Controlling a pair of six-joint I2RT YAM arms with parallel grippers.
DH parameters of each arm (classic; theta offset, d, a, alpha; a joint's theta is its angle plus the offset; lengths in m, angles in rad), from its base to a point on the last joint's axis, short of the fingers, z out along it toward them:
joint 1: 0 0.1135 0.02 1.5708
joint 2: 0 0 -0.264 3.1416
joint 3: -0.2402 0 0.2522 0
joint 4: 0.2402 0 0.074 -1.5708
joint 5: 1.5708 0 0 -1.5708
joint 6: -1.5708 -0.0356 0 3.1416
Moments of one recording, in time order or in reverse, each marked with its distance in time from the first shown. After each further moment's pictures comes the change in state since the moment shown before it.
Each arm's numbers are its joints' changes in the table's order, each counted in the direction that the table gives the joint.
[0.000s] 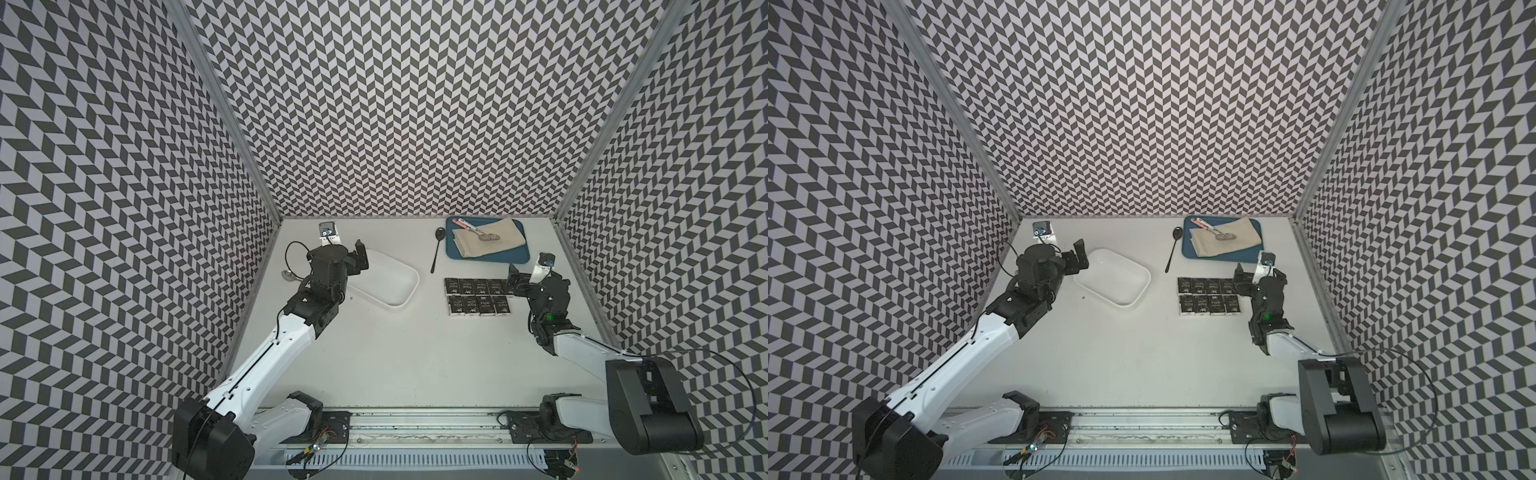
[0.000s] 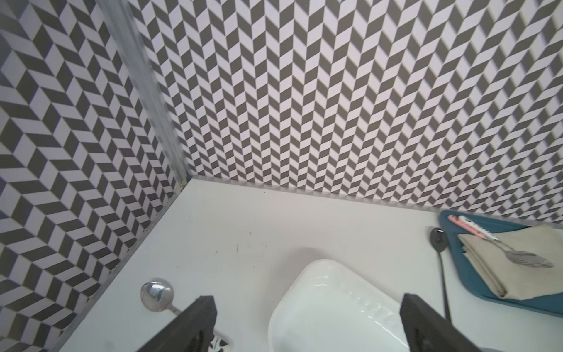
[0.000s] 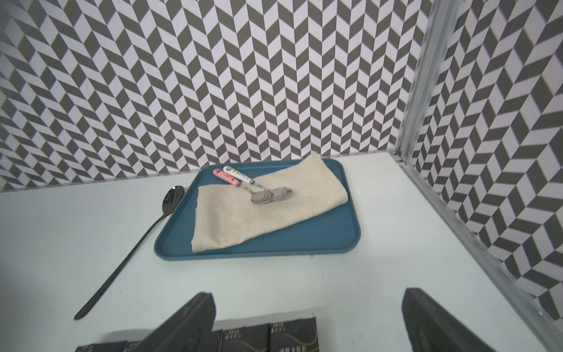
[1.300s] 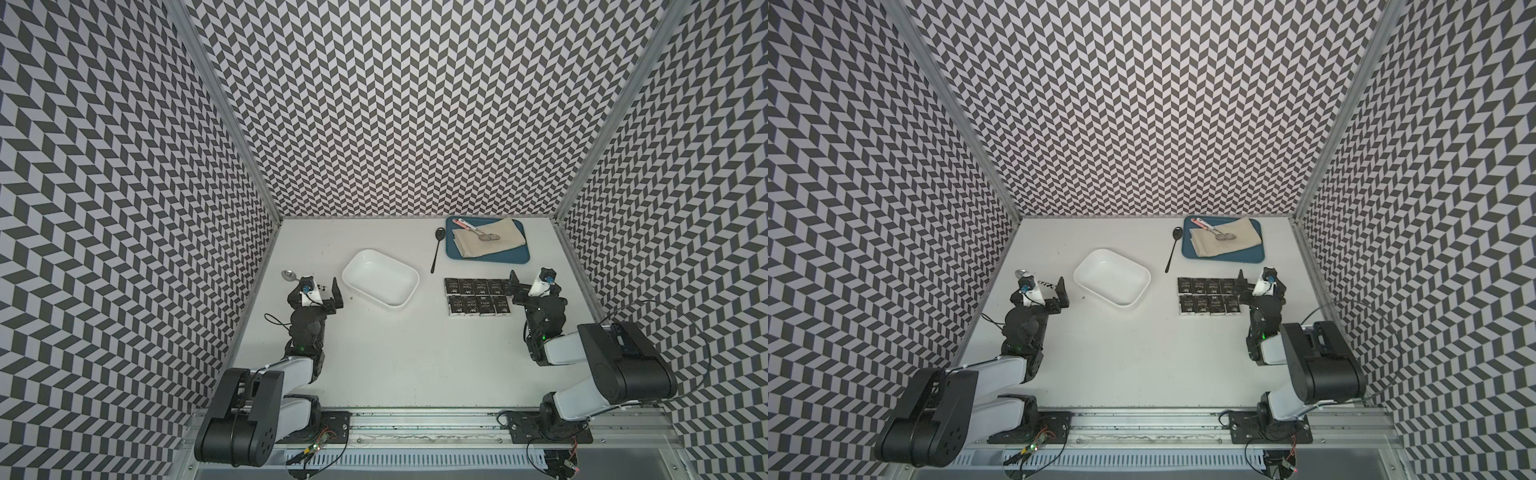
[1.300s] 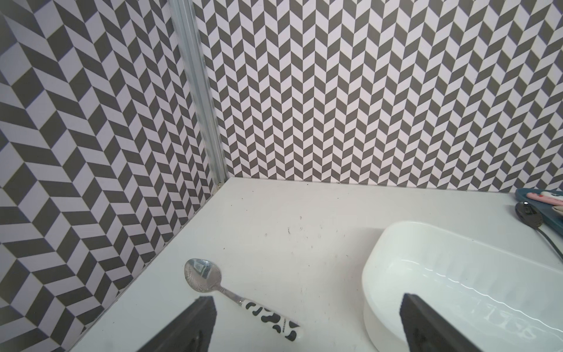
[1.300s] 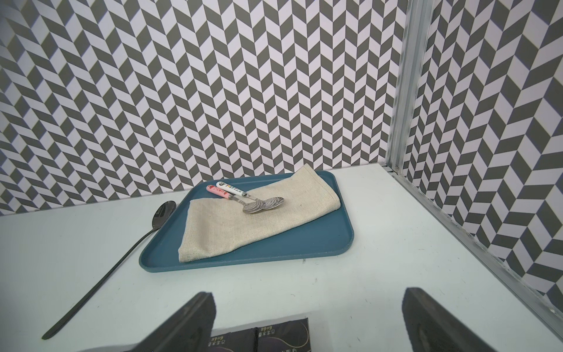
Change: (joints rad) left arm 0.304 -0.160 0.719 -1.149 0.285 -0.214; right arm -0.005 -0.245 0.132 -0.503 0.031 -0.002
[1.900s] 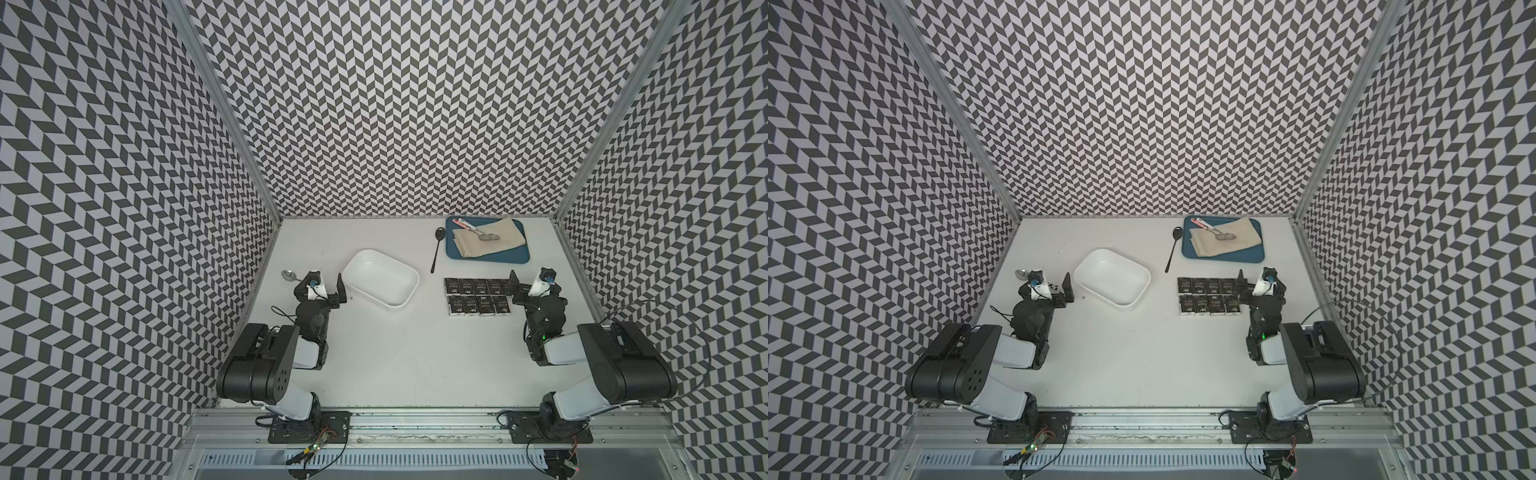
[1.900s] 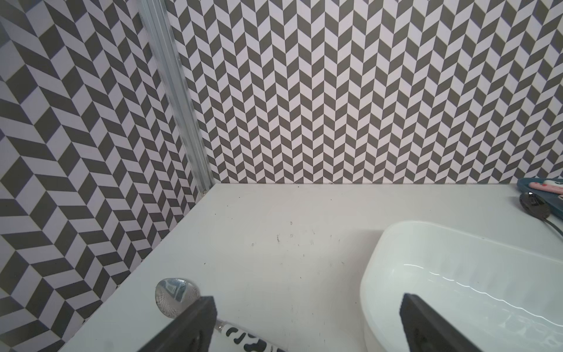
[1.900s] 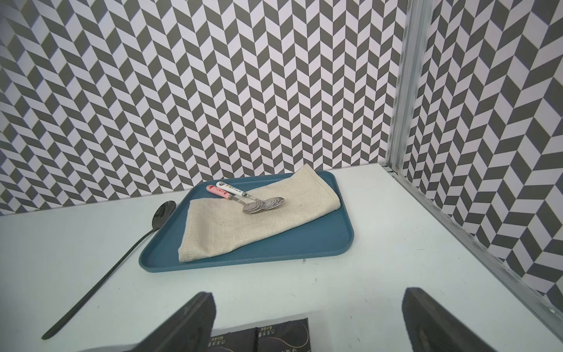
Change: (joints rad) left arm 0.011 -0.277 -0.067 -0.216 0.053 -0.035; right arm 0.000 0.000 0.000 0.000 0.001 0.000
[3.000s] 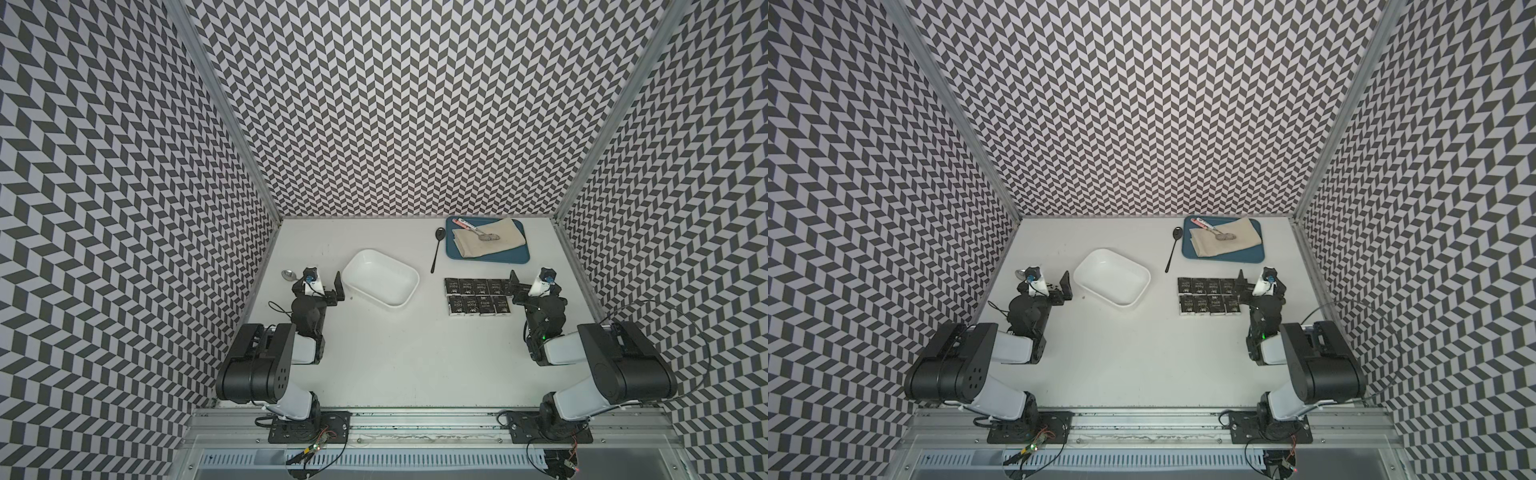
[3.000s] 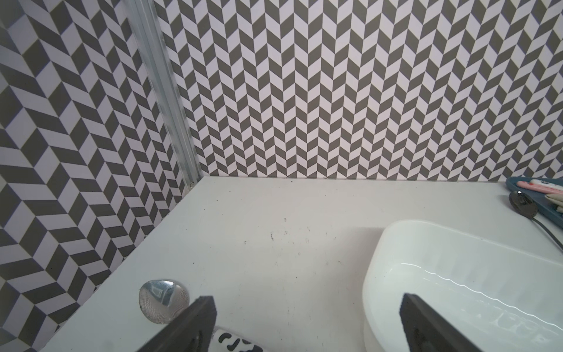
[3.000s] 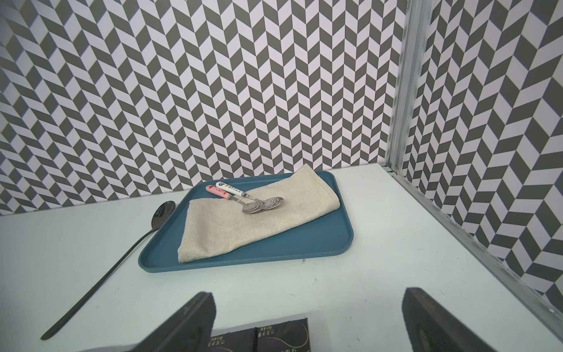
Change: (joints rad) left arm 0.061 0.002 -0.024 0.053 0.056 0.053; right arm 0.000 0.000 0.000 0.000 0.002 0.000
